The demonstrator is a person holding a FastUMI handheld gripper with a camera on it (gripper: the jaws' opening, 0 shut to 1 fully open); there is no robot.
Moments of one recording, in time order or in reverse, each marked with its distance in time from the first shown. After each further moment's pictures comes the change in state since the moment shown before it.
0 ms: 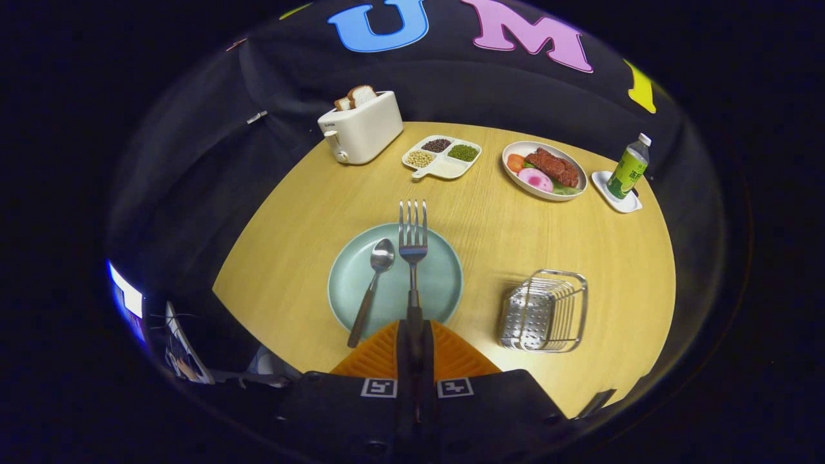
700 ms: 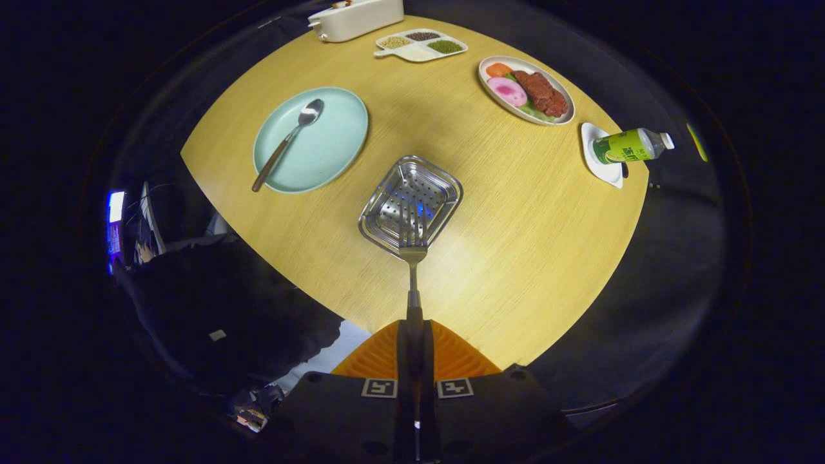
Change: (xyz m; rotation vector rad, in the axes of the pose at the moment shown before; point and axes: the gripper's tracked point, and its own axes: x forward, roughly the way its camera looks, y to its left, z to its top) arm -0.059 -0.148 -0.055 -0.314 0.733 -0.118
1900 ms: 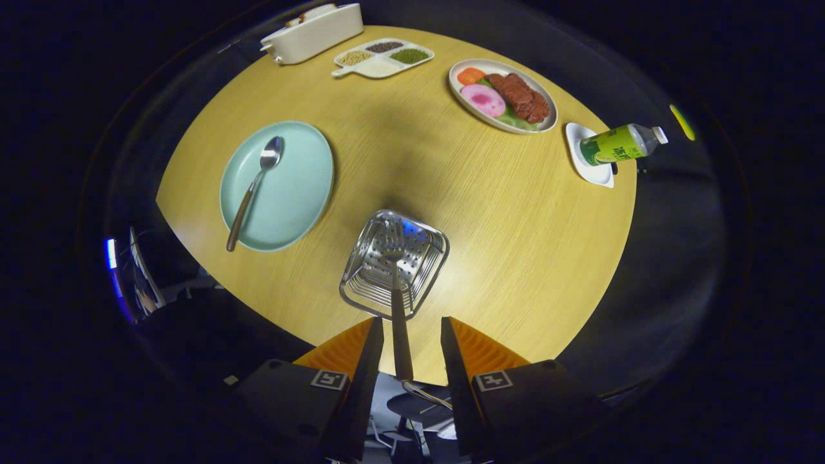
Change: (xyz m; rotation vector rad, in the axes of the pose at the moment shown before) arm 0.005 -0.001 0.069 0.192 -0.261 -0.024
